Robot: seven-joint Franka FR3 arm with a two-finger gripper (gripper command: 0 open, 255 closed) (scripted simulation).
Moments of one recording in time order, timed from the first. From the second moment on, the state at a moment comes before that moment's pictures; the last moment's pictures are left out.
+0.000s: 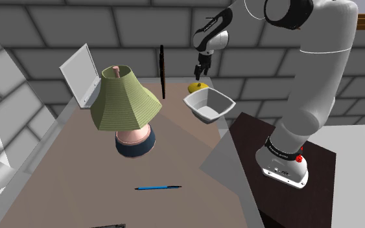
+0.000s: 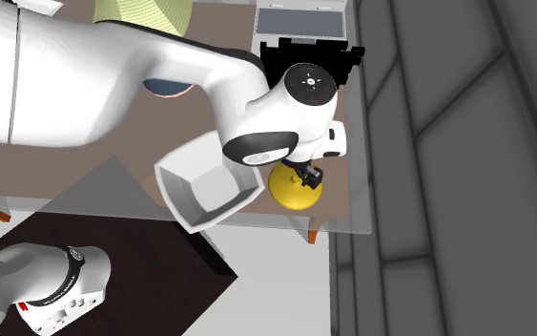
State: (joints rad) arm -0.12 0.29 -0.28 -2.04 0.17 2.34 -0.50
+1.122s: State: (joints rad) arm -0.16 0.46 -0.24 -1.96 0.25 2.43 -0.56
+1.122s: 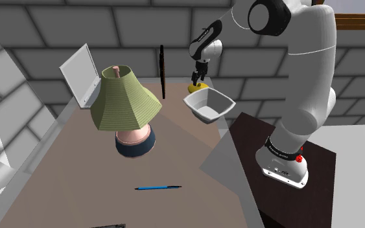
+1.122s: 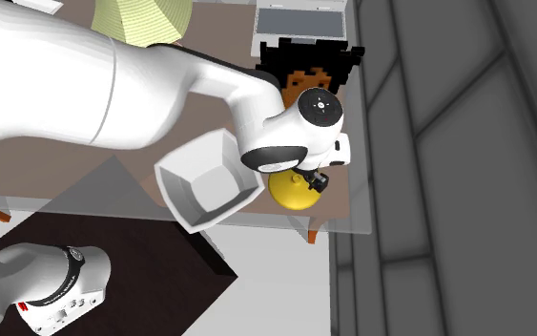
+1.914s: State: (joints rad) arm -0.16 0.44 -0.25 -1.96 0.24 2.41 -0.55
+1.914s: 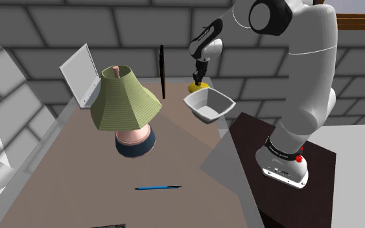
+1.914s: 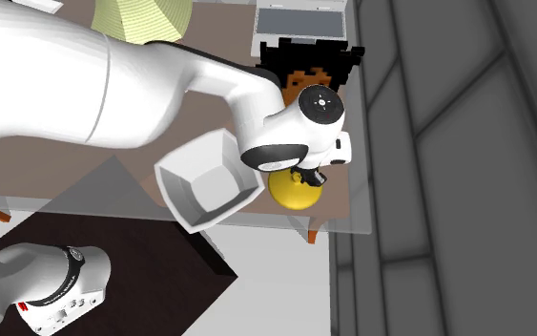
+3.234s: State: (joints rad) arm -0.13 0.29 -0.28 -1.89 0.17 2.20 -0.50
